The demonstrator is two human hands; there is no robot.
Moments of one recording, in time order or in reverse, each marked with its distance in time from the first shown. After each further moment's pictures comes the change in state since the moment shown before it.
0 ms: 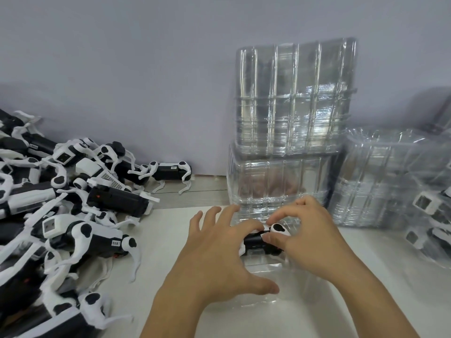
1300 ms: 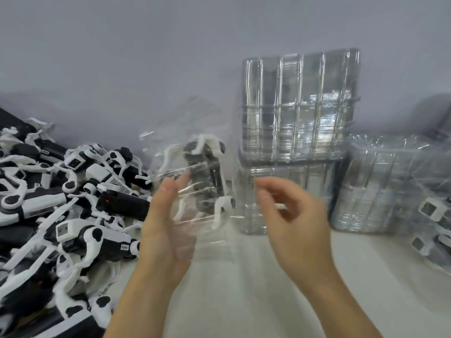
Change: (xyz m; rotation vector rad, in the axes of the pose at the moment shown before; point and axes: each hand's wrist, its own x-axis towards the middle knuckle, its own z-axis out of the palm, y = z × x) left_hand -0.005 -0.031 -0.034 -1.775 0.506 -0.136; right_hand -0.010 -0.059 0.018 0.587 0.369 -0.345
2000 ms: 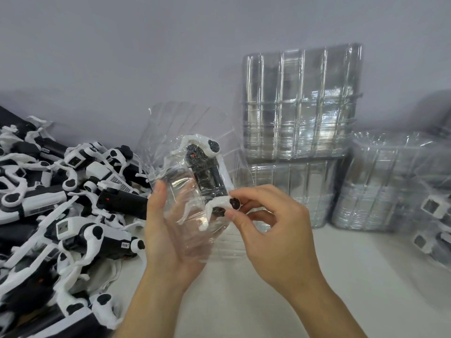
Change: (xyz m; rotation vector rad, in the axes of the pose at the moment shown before) left_hand -0.002 -0.013 -0.001 -0.252 -0.023 -0.124; right_hand -0.010 -0.001 0.017 0.000 -0.112 -0.163
